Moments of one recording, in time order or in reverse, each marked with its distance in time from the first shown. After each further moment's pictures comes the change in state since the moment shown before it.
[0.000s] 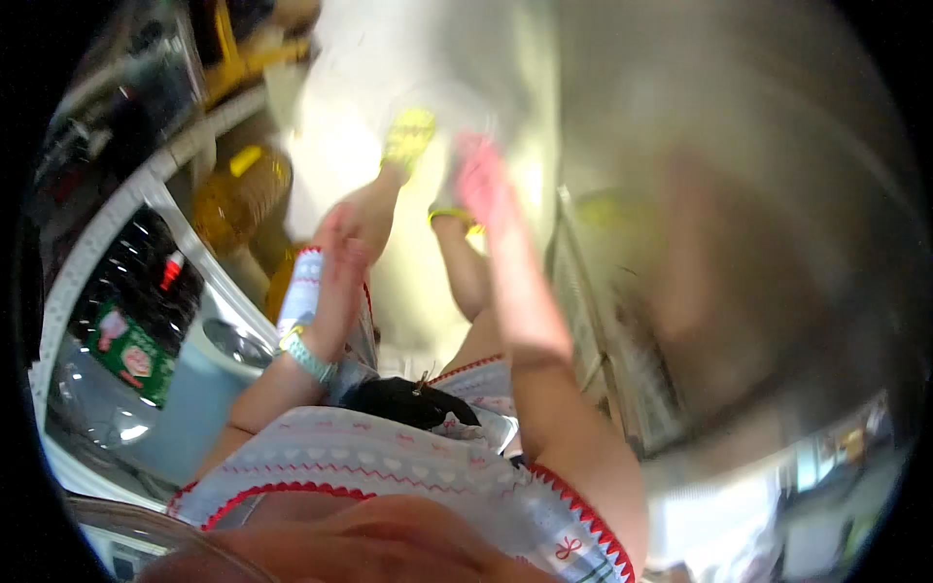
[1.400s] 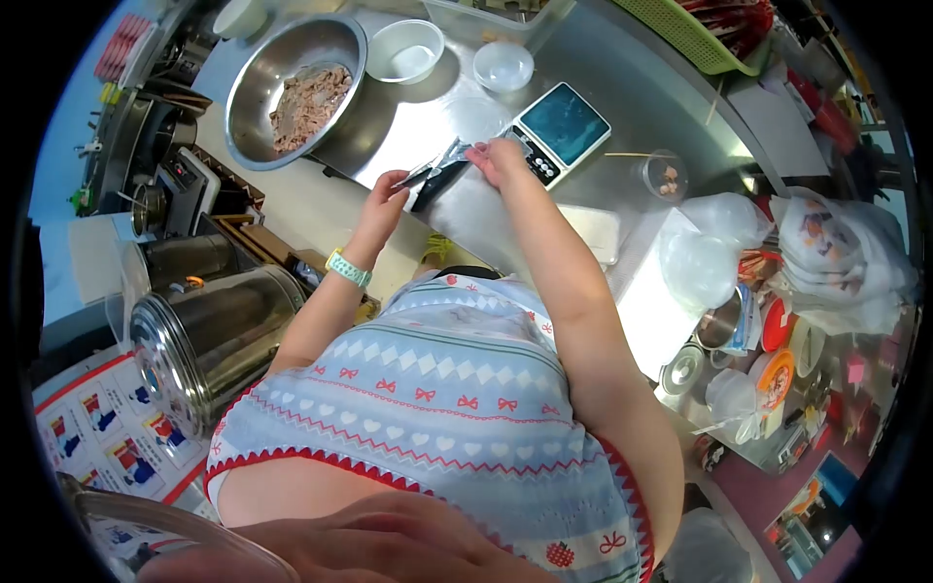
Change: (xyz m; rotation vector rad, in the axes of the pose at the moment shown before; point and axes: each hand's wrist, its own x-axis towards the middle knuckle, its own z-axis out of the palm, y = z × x) left_hand -0.144 0.435 0.258 0.576 -0.648 0.837; right_hand -0.416 -0.323 0.305 0.013 0.009 -0.694
